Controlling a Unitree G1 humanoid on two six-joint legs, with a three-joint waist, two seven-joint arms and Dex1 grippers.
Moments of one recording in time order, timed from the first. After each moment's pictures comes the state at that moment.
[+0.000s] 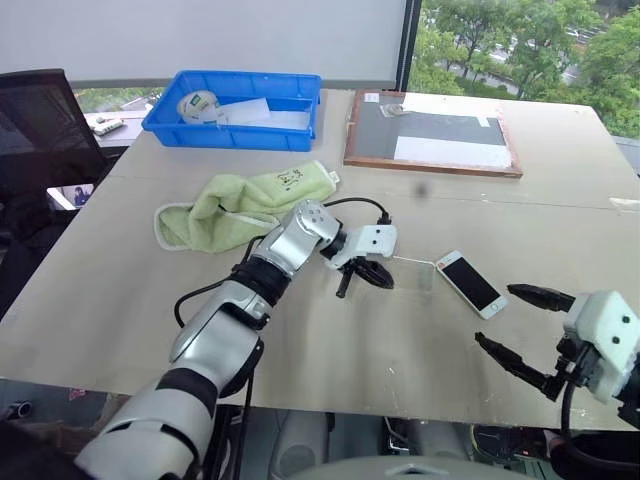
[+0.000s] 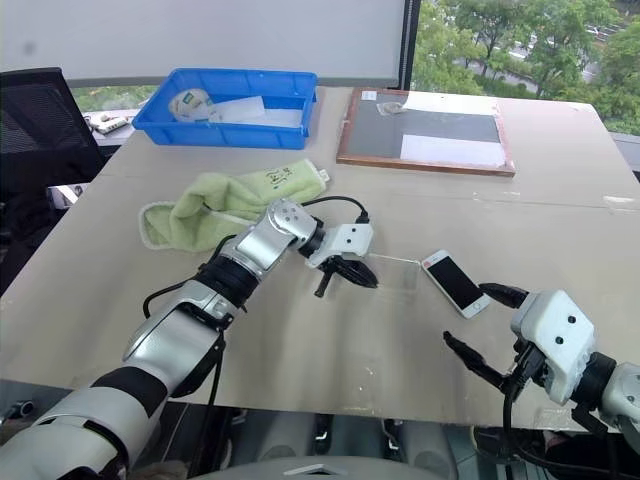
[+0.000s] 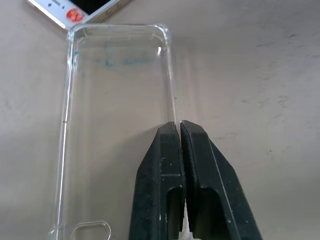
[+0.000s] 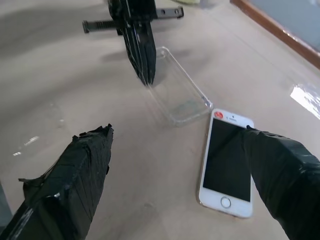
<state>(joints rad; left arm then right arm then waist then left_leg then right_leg) -0.94 0.30 -0.52 0.61 0.07 0.13 -1.41 0.54 -0.77 -0.50 -0.96 0.57 0.56 0.72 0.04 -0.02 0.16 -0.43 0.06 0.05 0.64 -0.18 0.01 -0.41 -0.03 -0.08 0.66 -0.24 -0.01</state>
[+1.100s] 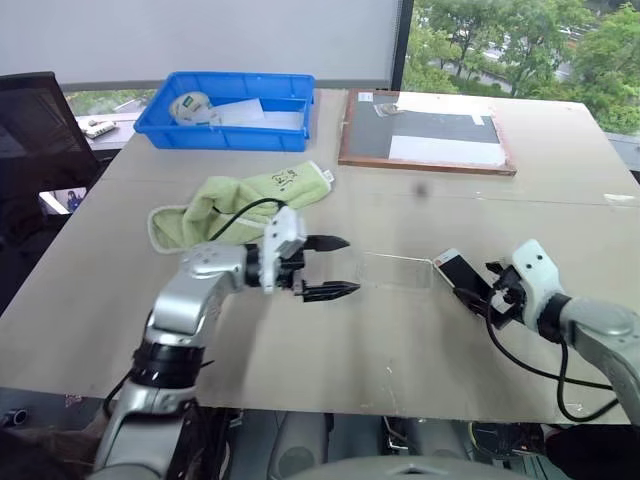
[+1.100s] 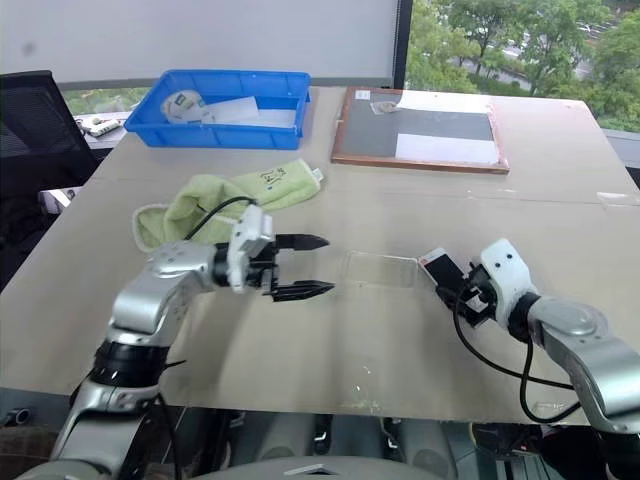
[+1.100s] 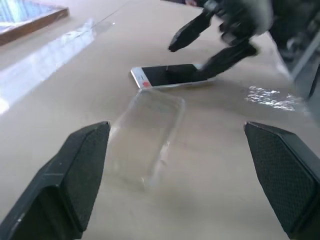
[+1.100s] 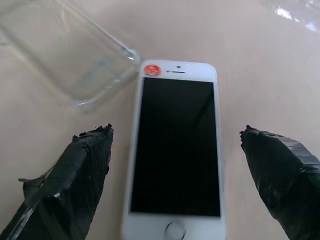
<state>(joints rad) -0.34 0.55 -0.01 -0.16 -0.40 0.47 -1.25 -0.03 -0.72 -0.06 -0.48 0.42 0.84 0.49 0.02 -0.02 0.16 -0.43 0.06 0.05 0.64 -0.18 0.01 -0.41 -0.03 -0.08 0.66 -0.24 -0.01</state>
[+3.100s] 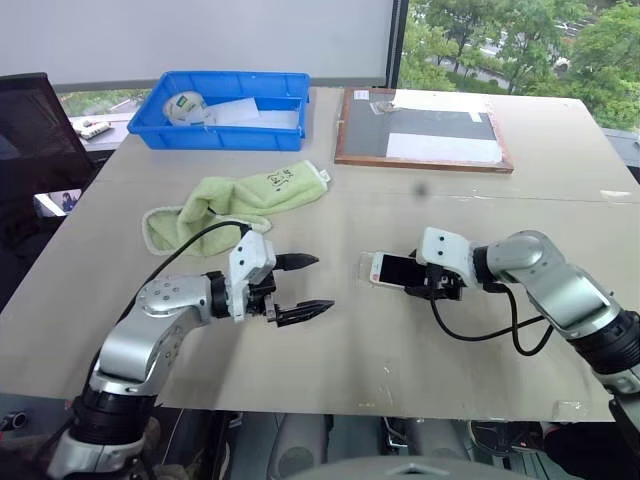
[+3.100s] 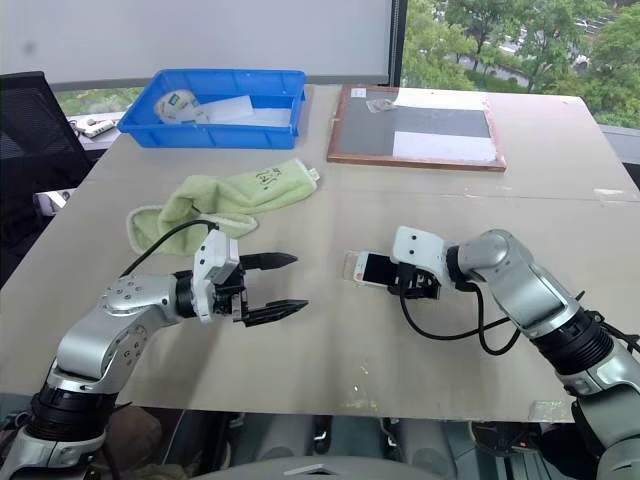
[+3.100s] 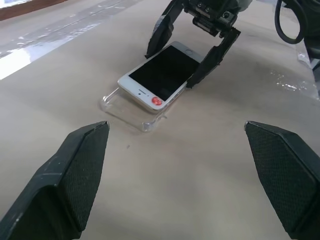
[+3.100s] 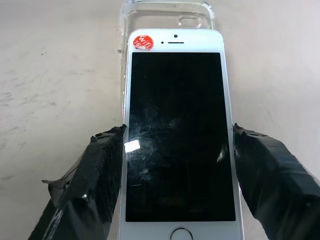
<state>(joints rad) -0.13 0.70 0.02 -0.30 -0.50 0.43 -1.08 -0.56 -0.75 0.46 -0.22 0.06 0.61 0.98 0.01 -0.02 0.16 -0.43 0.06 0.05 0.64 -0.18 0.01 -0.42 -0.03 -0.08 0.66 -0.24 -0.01</state>
